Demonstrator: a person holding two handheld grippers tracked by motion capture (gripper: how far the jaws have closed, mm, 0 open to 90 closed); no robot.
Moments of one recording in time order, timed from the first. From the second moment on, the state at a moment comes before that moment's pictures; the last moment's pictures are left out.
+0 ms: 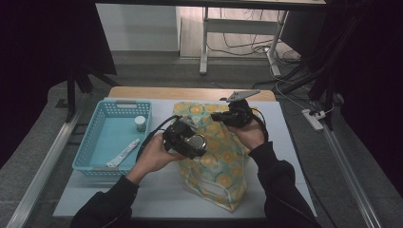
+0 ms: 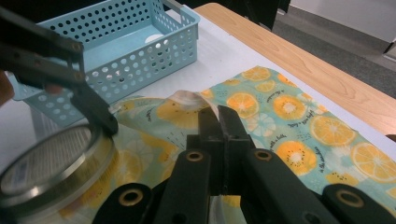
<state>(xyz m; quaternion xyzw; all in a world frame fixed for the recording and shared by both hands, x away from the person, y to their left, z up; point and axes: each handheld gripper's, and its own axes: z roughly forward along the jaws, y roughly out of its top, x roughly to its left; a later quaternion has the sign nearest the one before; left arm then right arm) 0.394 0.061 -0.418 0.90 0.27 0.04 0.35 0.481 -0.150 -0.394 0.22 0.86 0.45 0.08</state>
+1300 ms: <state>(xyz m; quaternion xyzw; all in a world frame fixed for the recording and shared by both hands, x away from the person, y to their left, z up) 0.441 -0.001 -0.486 0.91 0.26 0.11 0.31 0.491 -0.156 -0.403 0.25 0.86 0.45 0.09</state>
